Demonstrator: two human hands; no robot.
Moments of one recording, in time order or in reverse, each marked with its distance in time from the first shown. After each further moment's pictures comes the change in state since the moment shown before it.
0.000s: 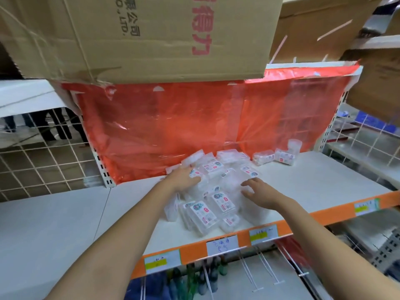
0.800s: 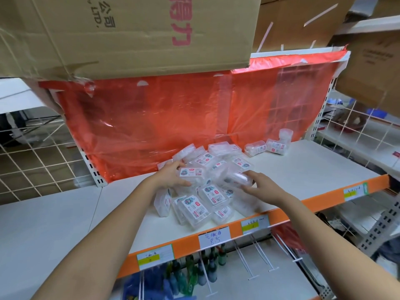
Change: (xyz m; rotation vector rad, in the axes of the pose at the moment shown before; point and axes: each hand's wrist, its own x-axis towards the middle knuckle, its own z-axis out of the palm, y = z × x) left_hand -0.007 -0.008 0.000 -0.251 -0.016 0.049; right_hand -0.018 0.030 0.004 0.278 0.170 -0.127
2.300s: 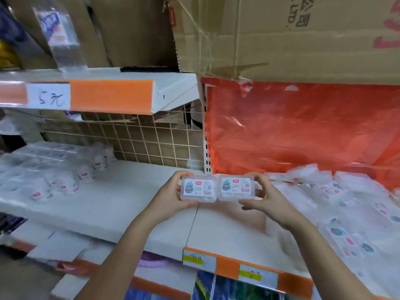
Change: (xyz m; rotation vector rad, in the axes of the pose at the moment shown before) left_hand -0.205 -0.150 -0.086 -0.465 0.509 -0.109; right_hand 0.059 -0.219 0.137 0.775 -0.436 -0.253
